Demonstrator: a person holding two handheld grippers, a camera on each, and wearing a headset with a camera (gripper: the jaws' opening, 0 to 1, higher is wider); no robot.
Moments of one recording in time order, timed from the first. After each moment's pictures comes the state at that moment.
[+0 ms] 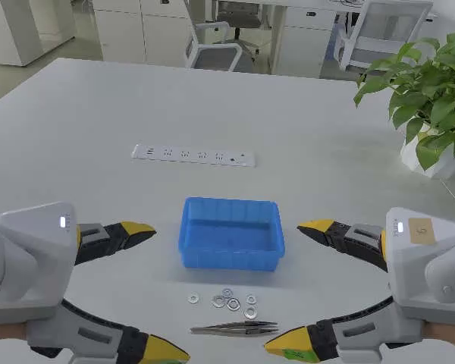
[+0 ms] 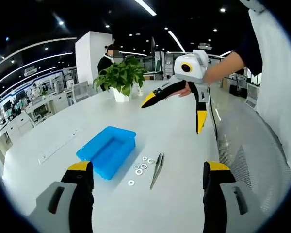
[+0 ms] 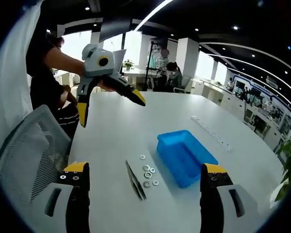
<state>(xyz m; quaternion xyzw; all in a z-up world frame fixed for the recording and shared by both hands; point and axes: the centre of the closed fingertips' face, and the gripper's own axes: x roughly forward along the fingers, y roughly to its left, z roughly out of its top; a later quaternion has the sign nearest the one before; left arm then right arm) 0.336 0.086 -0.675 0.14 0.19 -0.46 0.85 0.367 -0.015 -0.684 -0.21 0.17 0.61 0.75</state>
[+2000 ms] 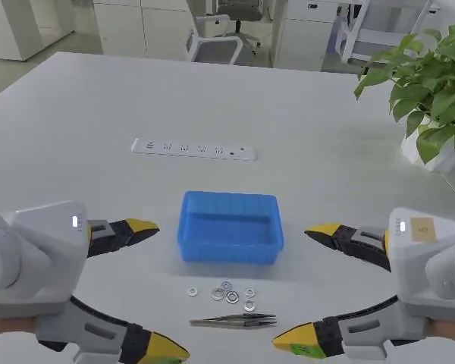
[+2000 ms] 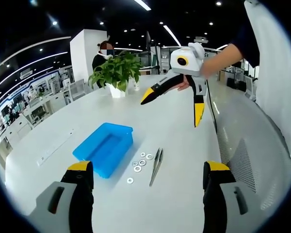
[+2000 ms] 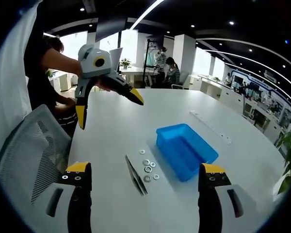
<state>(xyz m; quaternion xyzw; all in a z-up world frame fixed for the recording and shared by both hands) 0.338 0.080 -0.684 0.16 0.20 -0.48 0.84 0.370 -0.020 -0.689 -0.20 0.18 0.60 0.75</state>
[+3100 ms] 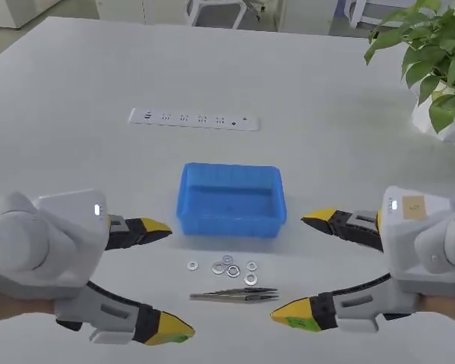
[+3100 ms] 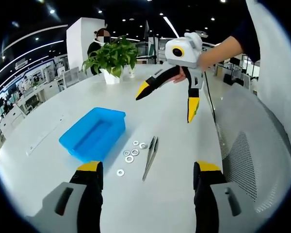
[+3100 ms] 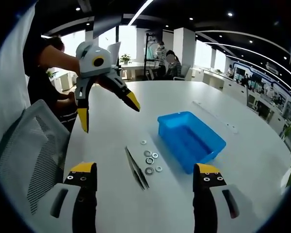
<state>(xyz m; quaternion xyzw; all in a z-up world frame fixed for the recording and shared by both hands) 0.341 0.070 -0.726 0.14 0.26 -0.49 0.82 0.375 -0.019 -0.725 -0.20 0.22 0.61 0.74</state>
